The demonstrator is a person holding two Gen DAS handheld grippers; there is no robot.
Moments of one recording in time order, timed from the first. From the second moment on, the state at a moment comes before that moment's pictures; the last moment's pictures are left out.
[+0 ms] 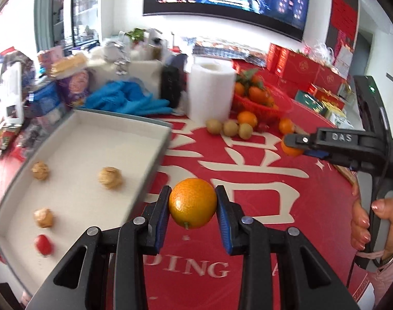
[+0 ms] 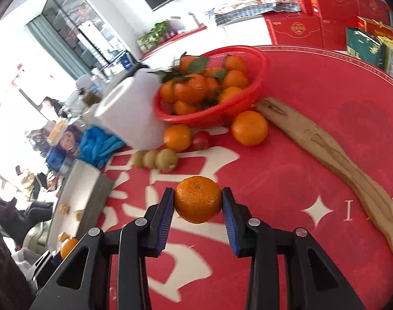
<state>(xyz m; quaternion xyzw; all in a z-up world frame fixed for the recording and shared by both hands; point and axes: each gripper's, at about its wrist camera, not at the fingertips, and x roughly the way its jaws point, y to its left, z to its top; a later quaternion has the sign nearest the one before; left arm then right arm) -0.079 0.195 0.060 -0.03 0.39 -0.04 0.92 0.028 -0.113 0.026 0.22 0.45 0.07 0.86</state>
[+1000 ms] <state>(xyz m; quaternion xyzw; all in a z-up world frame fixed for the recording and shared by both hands) -0.095 0.332 0.031 -0.07 0.41 0.12 0.90 0.051 0.125 0.044 0.06 0.49 0.22 0.84</state>
